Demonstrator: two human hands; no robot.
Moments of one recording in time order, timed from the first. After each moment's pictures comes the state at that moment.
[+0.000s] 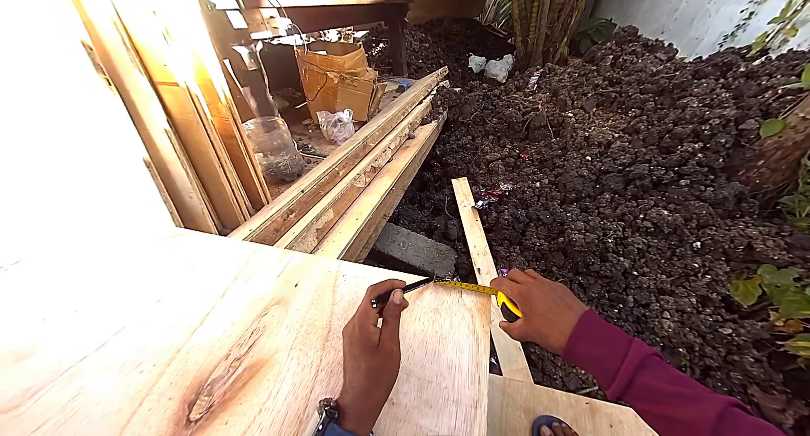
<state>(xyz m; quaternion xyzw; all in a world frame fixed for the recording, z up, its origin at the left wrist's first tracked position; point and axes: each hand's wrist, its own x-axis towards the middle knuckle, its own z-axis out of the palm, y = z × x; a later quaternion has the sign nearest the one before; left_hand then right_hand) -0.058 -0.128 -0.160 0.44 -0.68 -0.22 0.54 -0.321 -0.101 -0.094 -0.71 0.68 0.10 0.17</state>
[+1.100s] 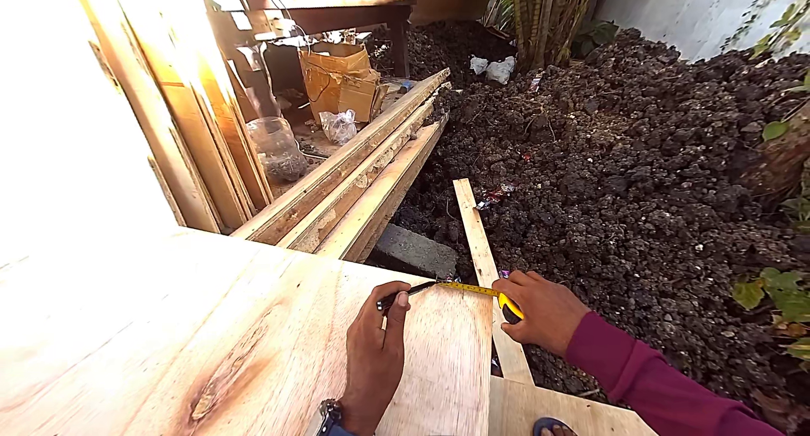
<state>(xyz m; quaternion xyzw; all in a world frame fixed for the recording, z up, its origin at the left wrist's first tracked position) -0.058 -0.127 -0.160 0.43 -0.70 -0.20 0.54 -0.322 -0.100 -0.096 -0.71 0.68 0.10 0.17</state>
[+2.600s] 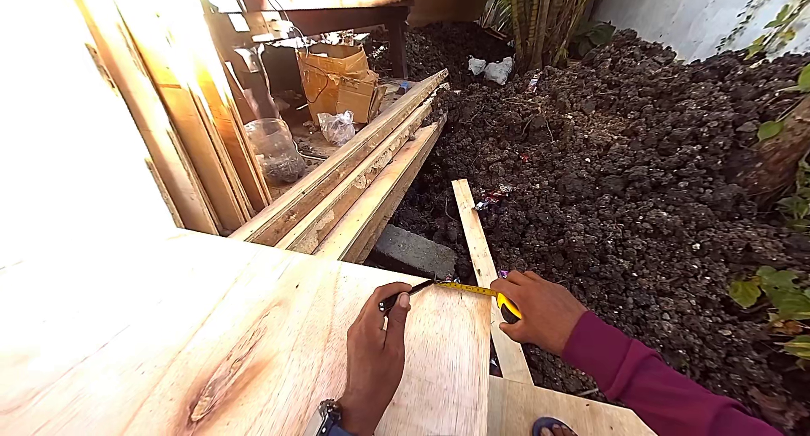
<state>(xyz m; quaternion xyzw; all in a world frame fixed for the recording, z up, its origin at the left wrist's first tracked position) -0.058 -0.126 -0.159 0.43 -0.70 -0.20 0.53 -0.321 -0.100 -0.096 -0.71 0.68 0.10 0.17</state>
